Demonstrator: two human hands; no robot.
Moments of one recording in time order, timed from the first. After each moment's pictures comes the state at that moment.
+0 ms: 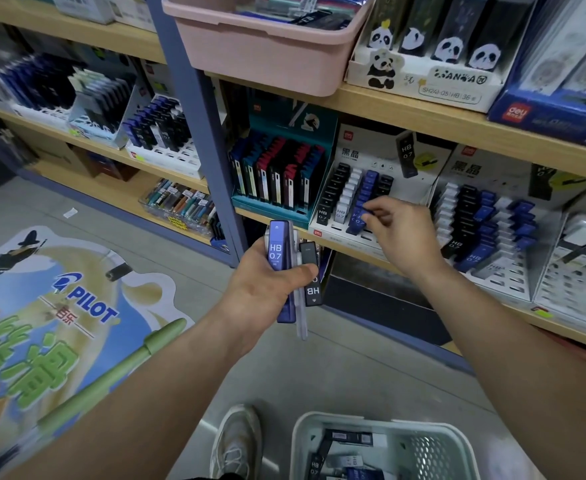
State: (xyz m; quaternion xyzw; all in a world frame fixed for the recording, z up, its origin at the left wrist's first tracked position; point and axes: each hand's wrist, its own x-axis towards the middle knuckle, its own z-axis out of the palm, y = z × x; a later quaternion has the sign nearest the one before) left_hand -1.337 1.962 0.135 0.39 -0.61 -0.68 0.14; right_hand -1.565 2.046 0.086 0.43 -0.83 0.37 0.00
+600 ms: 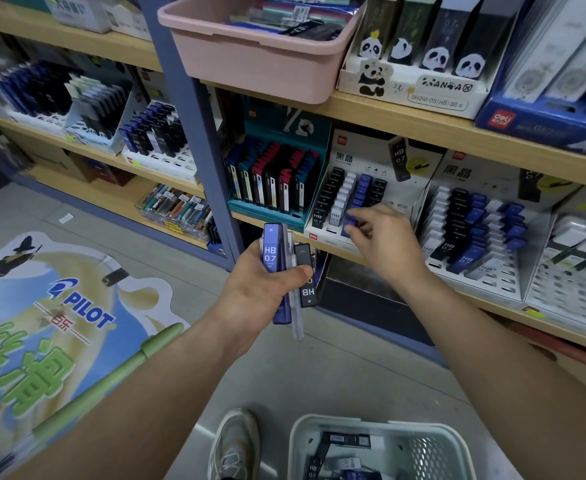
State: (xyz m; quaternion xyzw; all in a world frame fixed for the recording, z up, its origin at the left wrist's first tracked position) left_hand -1.337 1.962 0.138 0.39 -0.61 -0.68 0.14; right_hand -1.551 2.042 0.083 0.44 -0.84 0.32 0.01
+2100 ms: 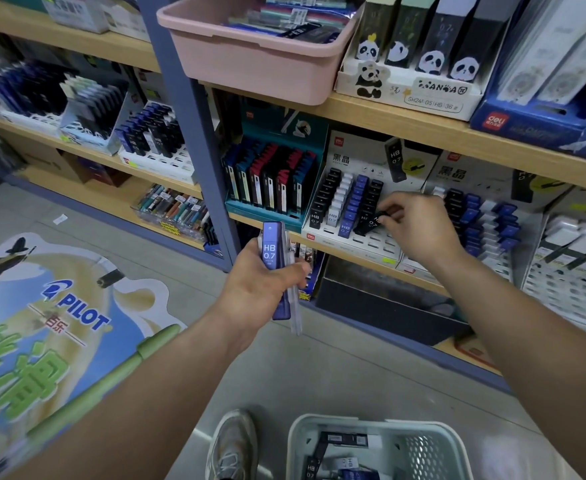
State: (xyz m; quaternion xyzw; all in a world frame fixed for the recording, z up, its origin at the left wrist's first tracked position) left_hand -1.339 1.963 0.143 0.39 -0.61 -0.67 0.15; right_hand -1.592 2.064 0.110 0.44 -0.86 0.28 0.01
